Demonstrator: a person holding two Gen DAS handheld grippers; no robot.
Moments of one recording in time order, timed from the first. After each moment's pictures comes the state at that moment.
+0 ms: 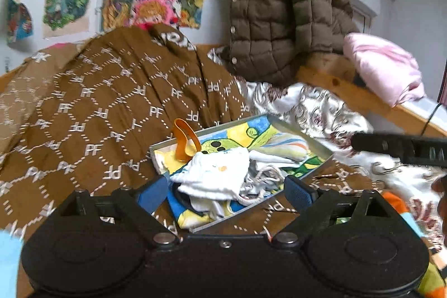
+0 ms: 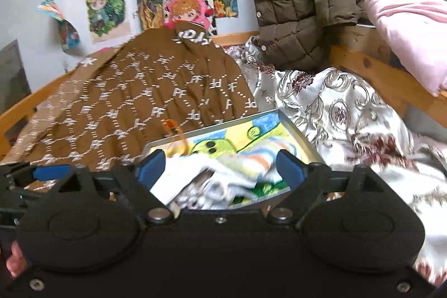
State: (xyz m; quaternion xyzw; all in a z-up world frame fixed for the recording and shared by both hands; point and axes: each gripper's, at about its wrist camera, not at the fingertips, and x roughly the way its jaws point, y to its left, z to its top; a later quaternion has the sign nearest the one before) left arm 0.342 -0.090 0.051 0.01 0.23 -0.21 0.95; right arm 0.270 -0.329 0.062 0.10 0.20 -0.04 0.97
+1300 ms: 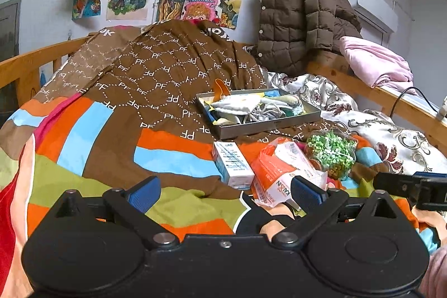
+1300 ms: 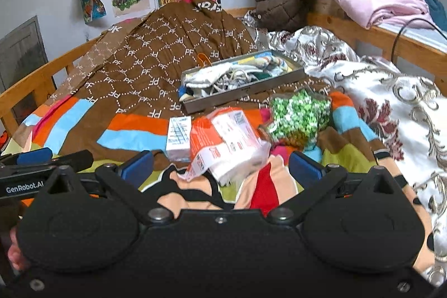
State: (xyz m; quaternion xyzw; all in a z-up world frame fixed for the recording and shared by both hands) left arm 0.081 -0.003 0.003 -0.03 0.23 -0.15 0.96; right arm 0.017 -0.232 0.027 0.09 0.24 -0.06 0.96
